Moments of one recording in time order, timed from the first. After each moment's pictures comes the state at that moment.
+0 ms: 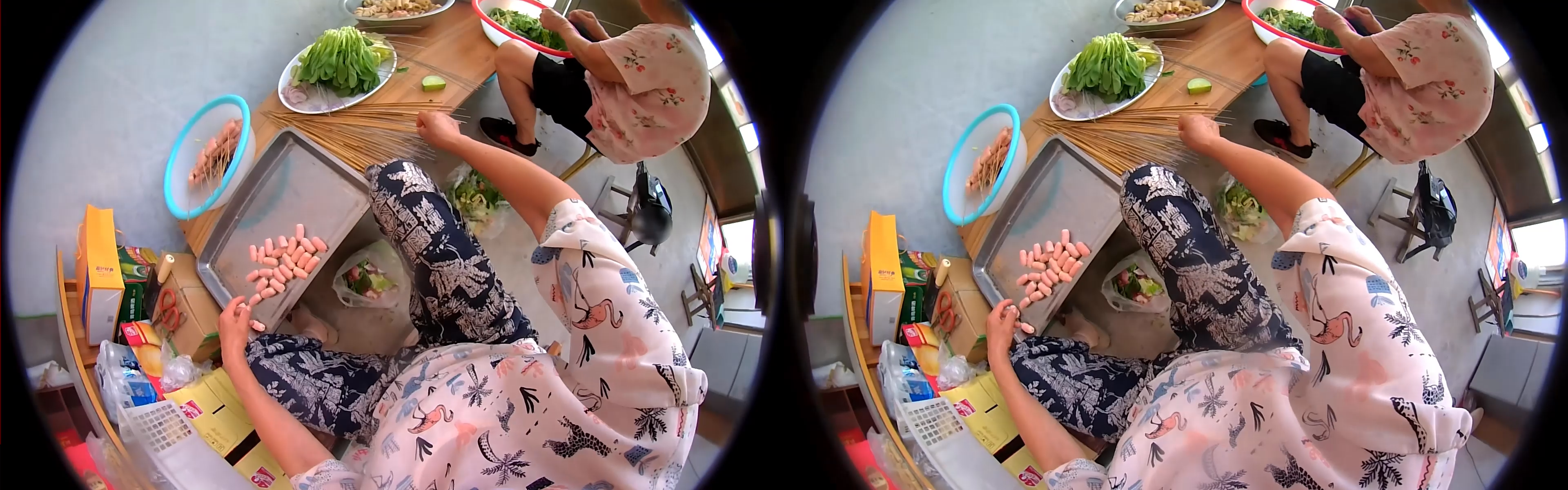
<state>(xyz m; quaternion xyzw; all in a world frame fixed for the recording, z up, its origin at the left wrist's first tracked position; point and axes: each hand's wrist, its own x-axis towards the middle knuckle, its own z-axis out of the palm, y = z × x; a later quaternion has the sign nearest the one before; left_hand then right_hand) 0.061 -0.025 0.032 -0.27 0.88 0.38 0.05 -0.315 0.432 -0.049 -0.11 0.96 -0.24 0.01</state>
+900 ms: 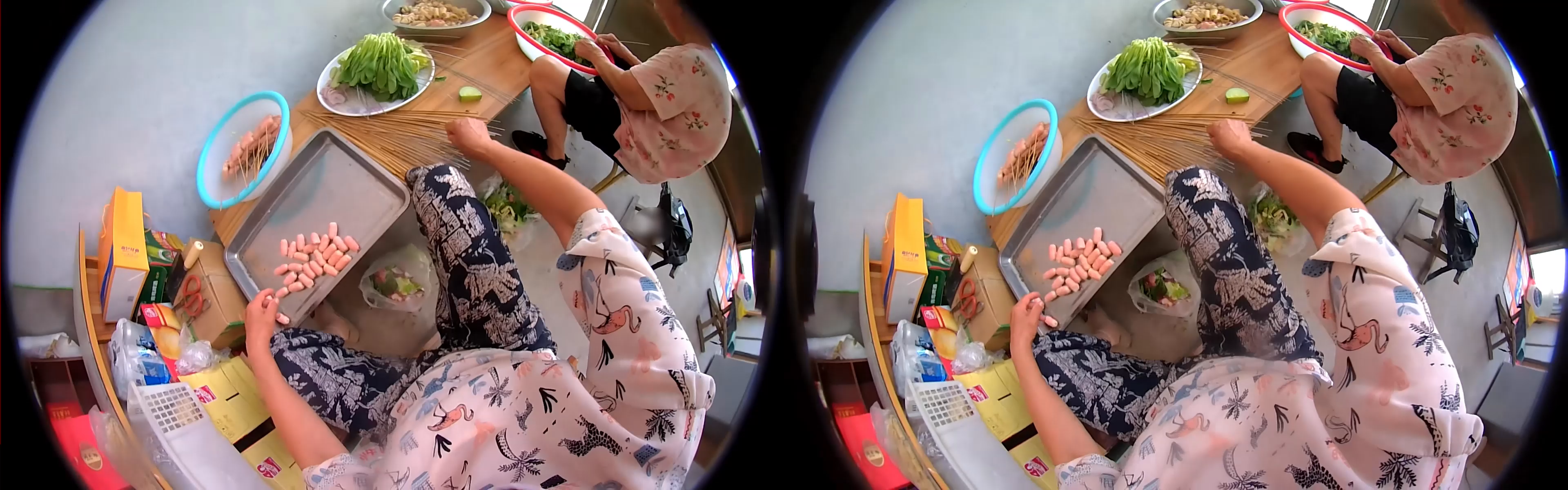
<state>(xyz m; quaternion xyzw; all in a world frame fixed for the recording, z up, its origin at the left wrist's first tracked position) 0.065 -0.026 0.033 -0.27 0.88 0.40 0.05 -0.321 0.423 -0.037 -0.22 0.96 -0.15 -0.04</state>
